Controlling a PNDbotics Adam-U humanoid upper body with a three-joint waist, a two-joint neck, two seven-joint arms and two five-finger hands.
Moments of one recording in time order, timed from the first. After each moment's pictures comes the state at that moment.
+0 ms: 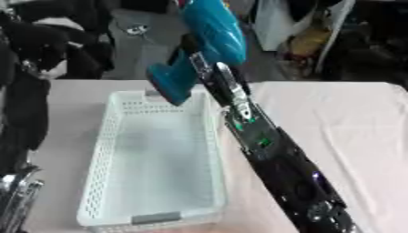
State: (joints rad) left arm -0.51 0.38 -0.17 -1.99 0.09 -0.35 0.15; right arm -0.97 -0.01 0.18 -1.17 0.30 -0.51 -0.03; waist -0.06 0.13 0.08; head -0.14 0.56
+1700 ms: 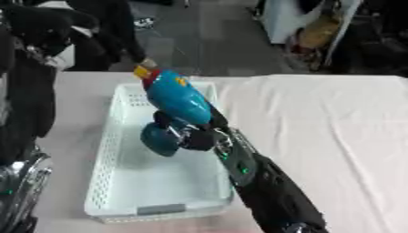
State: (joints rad) left arm -0.52 0.37 -0.17 -1.99 0.09 -0.37 0.15; right arm -0.95 0.09 0.10 -0.92 0.80 -0.80 -0.09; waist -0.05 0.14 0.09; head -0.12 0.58
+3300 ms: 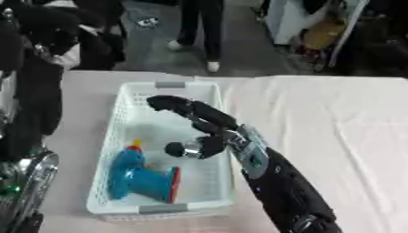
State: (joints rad) left arm -0.52 0.37 -0.17 -1.99 0.09 -0.37 0.15; right arm -0.98 0.04 0.05 -0.86 0.75 -0.86 0.26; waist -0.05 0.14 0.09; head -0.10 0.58
